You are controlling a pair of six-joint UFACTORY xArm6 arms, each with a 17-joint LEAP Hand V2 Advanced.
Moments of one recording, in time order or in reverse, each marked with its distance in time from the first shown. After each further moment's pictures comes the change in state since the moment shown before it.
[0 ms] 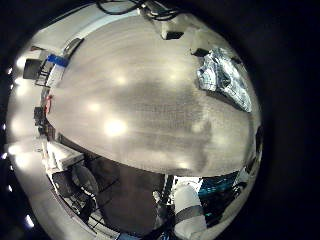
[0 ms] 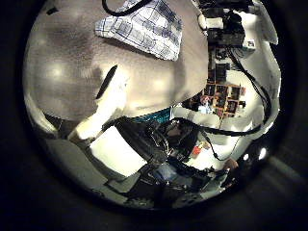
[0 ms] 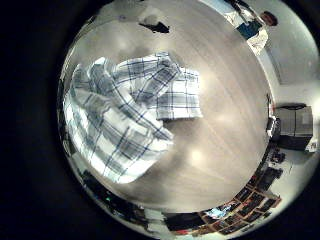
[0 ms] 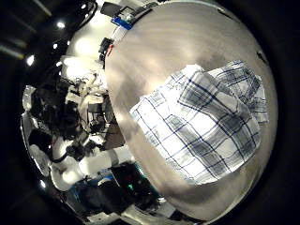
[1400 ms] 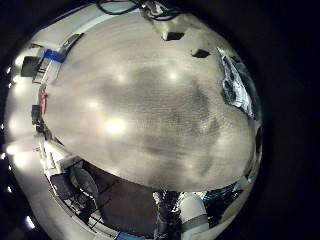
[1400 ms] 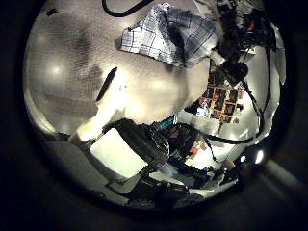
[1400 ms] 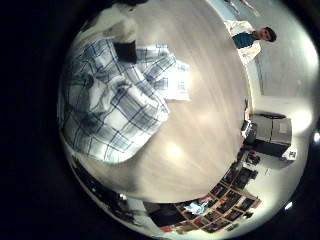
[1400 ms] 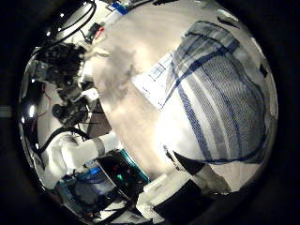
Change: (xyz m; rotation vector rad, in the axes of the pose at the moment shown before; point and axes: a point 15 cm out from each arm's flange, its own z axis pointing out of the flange) left arm -0.043 -0.043 0.025 -0.032 0.023 -0.013; right arm -0.019 0.021 -0.031 -0.049 0.183 -0.099
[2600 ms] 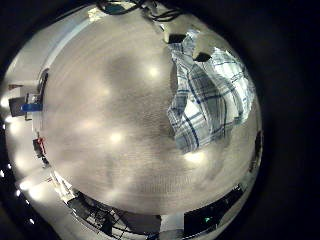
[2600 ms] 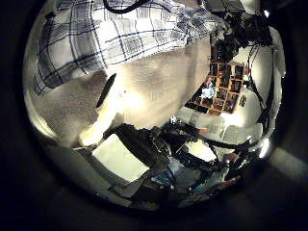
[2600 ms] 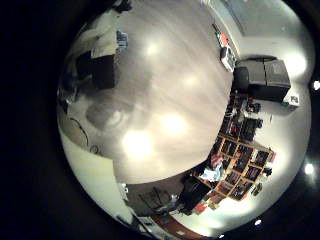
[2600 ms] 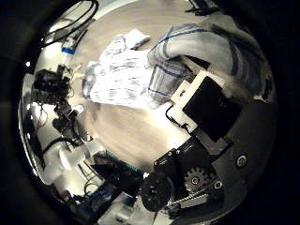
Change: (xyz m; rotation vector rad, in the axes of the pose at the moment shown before) left arm 0.152 -0.073 0.020 -0.033 -0.043 0.277; right arm 0.161 0.171 0.007 -0.172 0.206 0.356
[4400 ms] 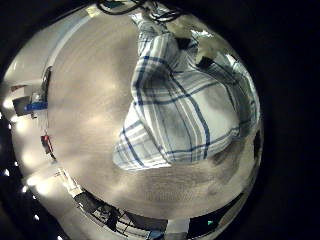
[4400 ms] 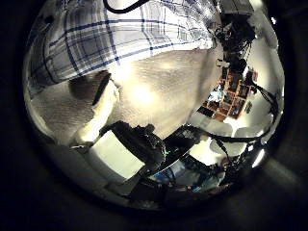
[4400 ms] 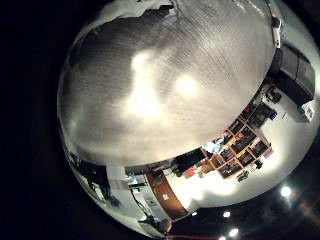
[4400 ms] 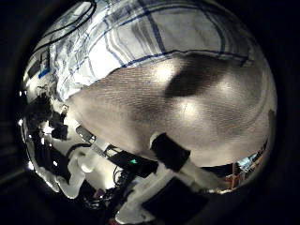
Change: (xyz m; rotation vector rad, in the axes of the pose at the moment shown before) left arm -0.015 -0.034 0.043 -0.094 -0.115 -0.033; right arm 0.048 0.045 0.167 -0.548 -0.170 0.165
